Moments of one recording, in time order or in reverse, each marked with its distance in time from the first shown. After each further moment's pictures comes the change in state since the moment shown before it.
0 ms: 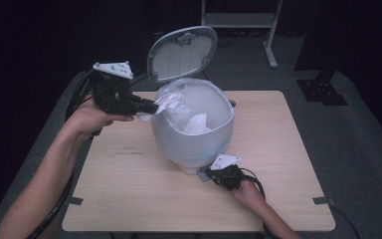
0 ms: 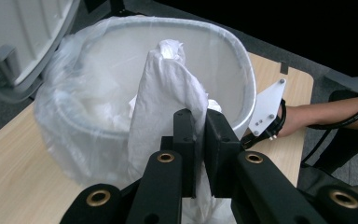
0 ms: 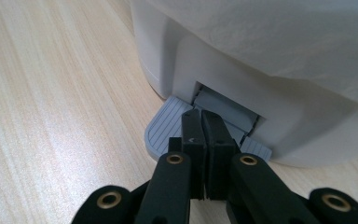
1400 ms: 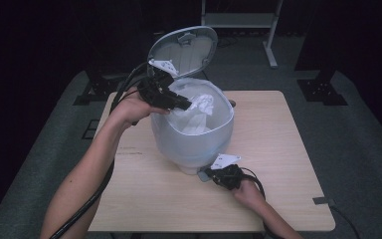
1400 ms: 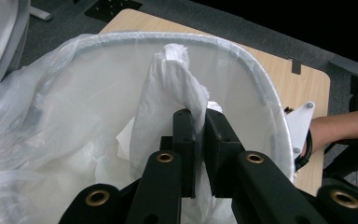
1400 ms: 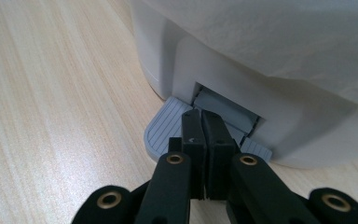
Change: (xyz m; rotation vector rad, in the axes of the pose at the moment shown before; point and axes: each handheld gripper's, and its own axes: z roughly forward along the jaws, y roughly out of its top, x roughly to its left) left arm 0.006 0.037 0.081 0.069 -0.019 0.031; right arm -0.002 0.000 0.001 -0.004 0.016 0.003
